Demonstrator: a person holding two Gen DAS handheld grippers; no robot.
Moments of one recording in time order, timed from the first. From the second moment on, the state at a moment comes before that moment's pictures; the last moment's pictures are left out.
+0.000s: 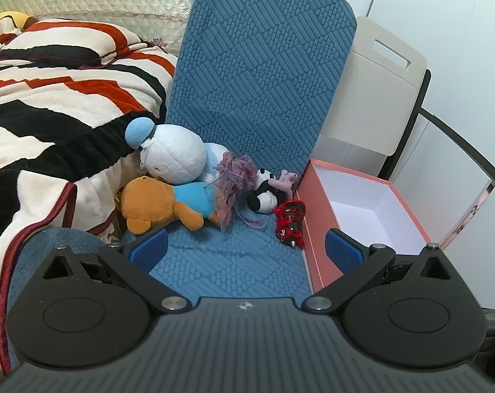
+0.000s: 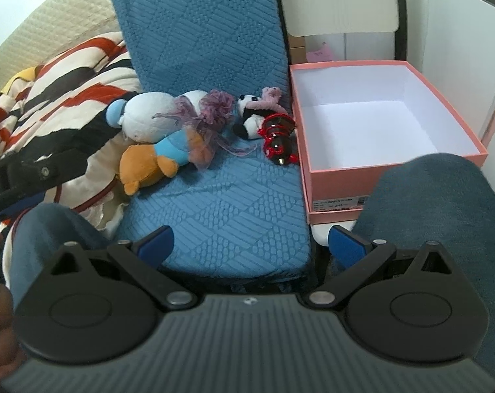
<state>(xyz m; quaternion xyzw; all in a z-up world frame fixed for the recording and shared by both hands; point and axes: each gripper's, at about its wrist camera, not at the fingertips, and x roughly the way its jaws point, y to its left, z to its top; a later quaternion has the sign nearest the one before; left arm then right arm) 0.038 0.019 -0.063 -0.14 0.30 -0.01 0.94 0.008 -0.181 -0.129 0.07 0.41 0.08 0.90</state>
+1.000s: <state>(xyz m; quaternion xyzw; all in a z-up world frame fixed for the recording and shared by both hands) 0.172 0.032 -0.124 -0.11 0.29 0.00 0.95 0.105 -0.146 -0.191 -0.01 0.33 0.12 0.94</state>
